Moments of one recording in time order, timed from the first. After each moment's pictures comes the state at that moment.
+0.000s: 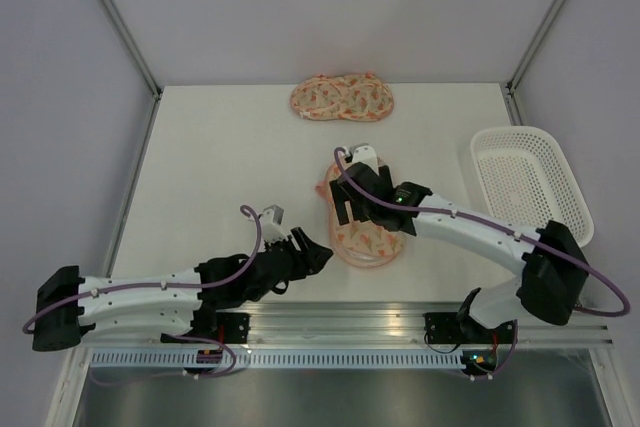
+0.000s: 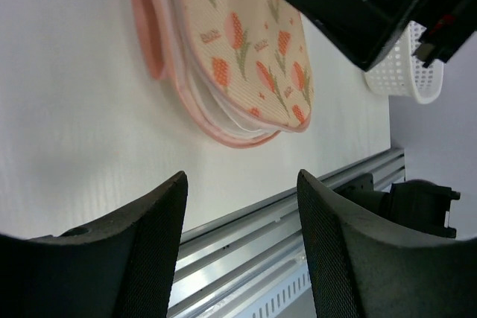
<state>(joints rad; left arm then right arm) -1.30 0.90 0.46 -0.10 -0.54 -1.23 0.91 1.39 1.05 -0.55 0.46 0.49</state>
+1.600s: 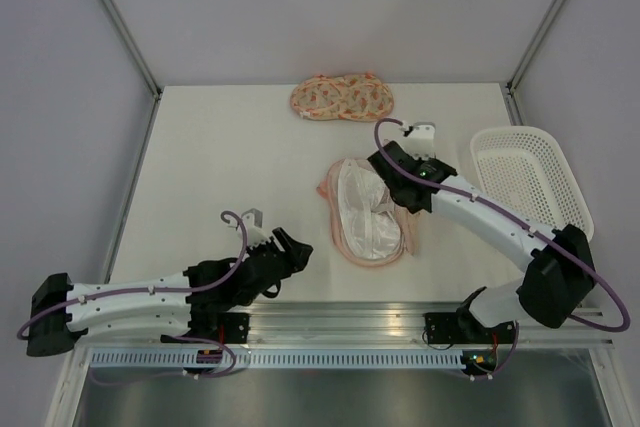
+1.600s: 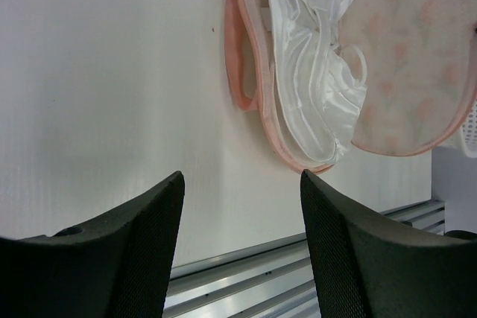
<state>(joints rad) -1.30 0.76 0.41 -0.32 -0.71 -1.32 0.73 1.43 1.17 -0.82 0.86 0.62</state>
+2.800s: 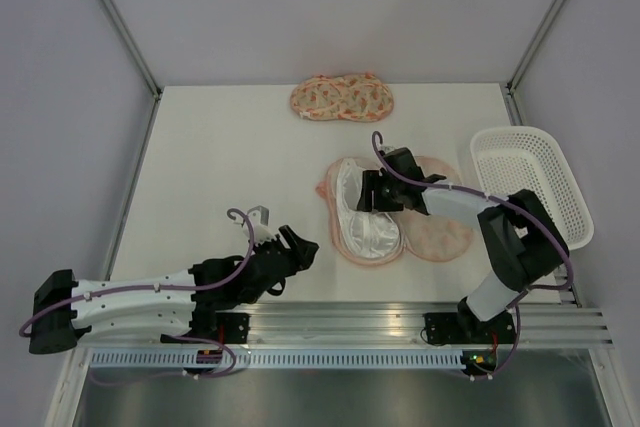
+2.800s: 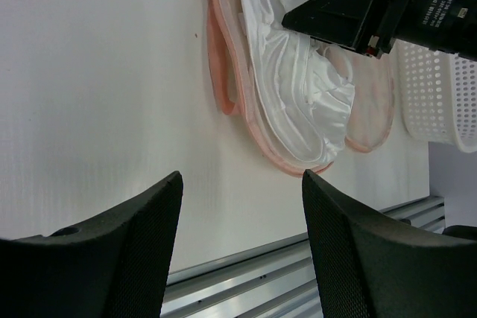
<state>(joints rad) -1.30 0.83 0.45 -0.25 -0.71 -1.26 0.49 1.61 0.86 -0.14 -0.14 0.44</state>
